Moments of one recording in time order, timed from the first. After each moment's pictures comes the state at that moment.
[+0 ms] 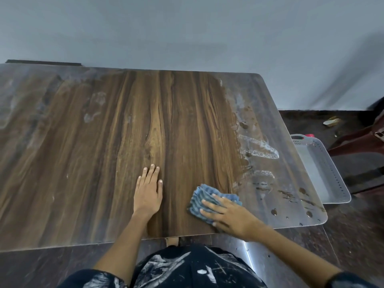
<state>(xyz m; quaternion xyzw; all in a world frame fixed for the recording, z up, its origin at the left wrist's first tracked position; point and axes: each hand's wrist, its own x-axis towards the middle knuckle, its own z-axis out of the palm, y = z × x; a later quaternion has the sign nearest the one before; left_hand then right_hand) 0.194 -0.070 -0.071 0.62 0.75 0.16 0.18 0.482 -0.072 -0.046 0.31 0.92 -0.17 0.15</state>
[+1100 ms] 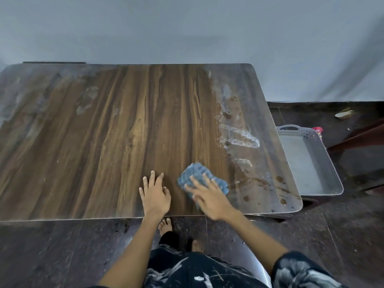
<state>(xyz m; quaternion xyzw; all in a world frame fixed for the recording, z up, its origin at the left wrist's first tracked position) 0.318 -0.110 -0.044 0.50 0.82 0.14 0.24 0.505 -0.074 -0.046 0.43 0.86 -0.26 0.03</state>
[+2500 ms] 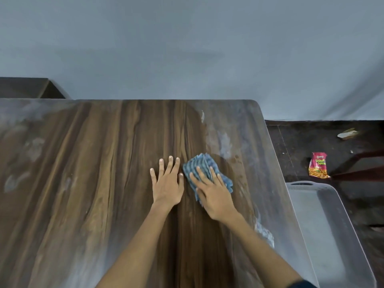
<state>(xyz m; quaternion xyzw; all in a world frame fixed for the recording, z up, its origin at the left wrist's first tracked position) 0.328 0.236 -0.058 0.62 0.75 0.08 0.20 0.493 0.234 -0.044 0.51 0.83 -0.20 0.01</state>
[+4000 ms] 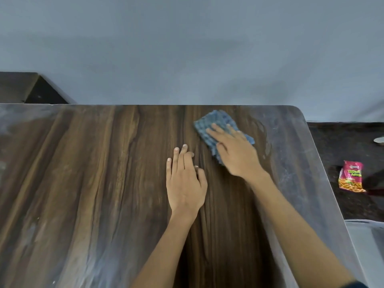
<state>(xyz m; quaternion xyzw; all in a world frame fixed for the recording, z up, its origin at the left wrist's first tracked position) 0.336 0.346 -0.082 0.57 0.78 0.23 0.10 0.460 0.444 -0.053 0.52 0.84 -0.16 -0.06</state>
